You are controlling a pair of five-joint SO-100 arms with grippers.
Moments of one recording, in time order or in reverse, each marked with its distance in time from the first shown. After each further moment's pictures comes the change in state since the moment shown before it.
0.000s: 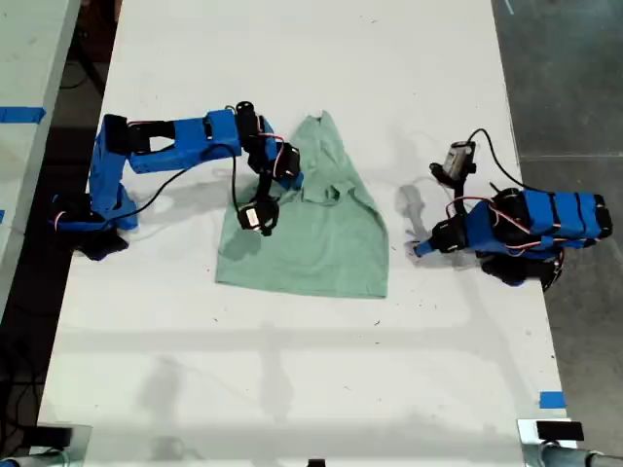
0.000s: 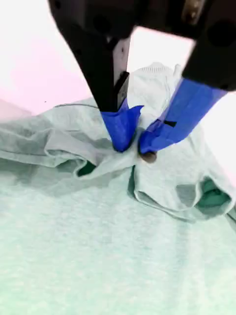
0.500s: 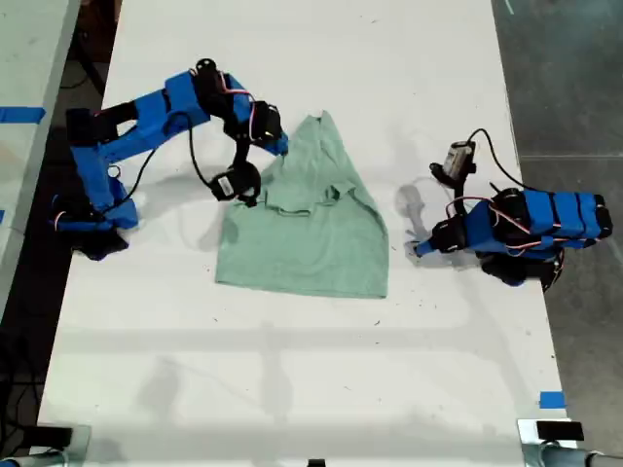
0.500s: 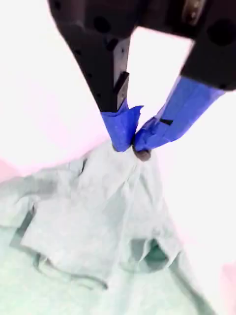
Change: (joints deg) arm 0 -4.7 20.2 0.0 9.7 -0.6; arm 1 0.0 0.0 0.0 0.0 0.0
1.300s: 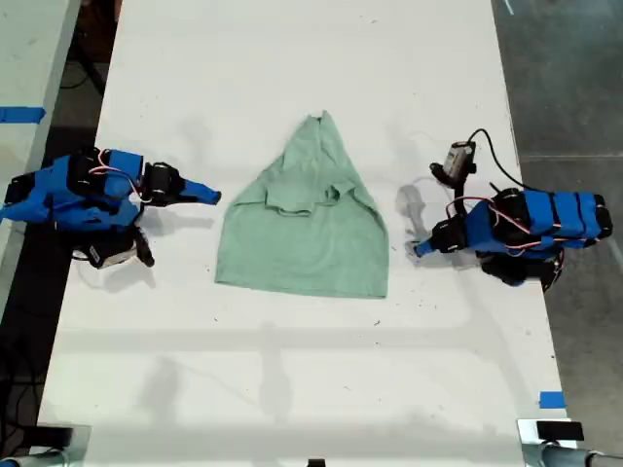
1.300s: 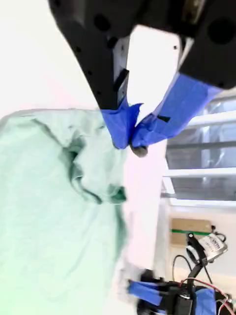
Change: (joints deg) arm 0 16.4 117.5 113.7 -31.8 -17.2; arm 1 0.0 0.0 0.0 0.0 0.4
